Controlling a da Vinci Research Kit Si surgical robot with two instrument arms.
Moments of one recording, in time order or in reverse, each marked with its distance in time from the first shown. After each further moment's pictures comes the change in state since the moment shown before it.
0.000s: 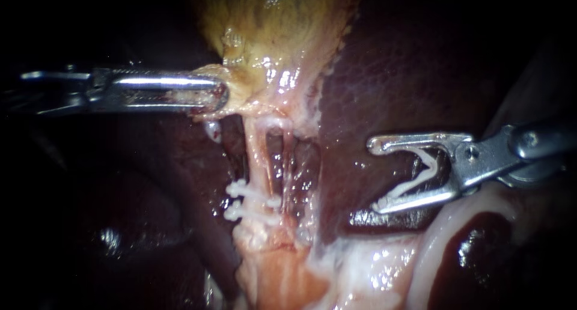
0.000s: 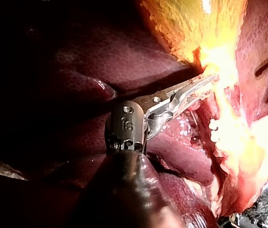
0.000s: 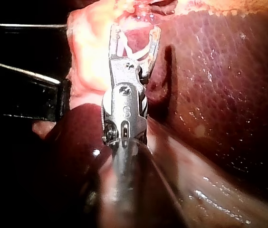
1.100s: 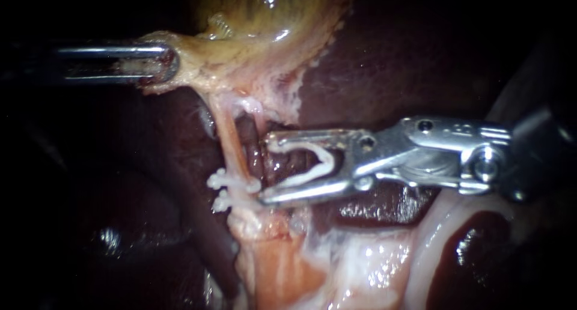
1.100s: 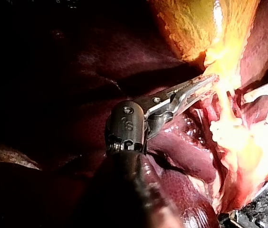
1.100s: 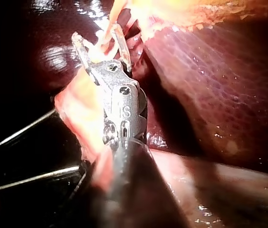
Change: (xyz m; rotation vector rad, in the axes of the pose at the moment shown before) right arm 0.006 0.003 0.013 0.063 0.096 0.323; left arm 0.005 0.002 -0.006 0.018 0.032 -0.024
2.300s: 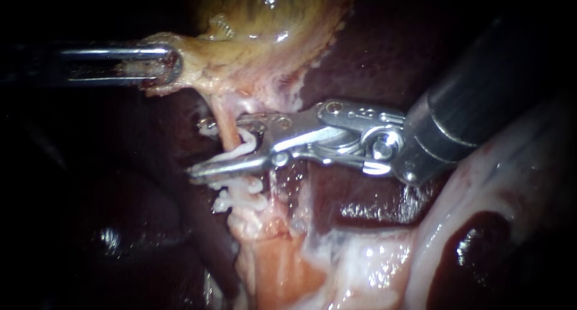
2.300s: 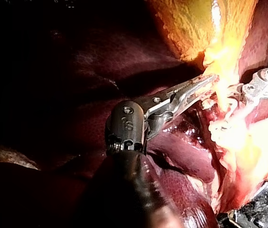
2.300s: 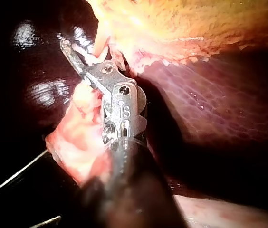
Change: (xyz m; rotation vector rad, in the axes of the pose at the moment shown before) right arm 0.000 0.005 0.007 0.026 0.104 0.012; left arm 0.000 0.000 0.000 -0.002 -0.002 0.000
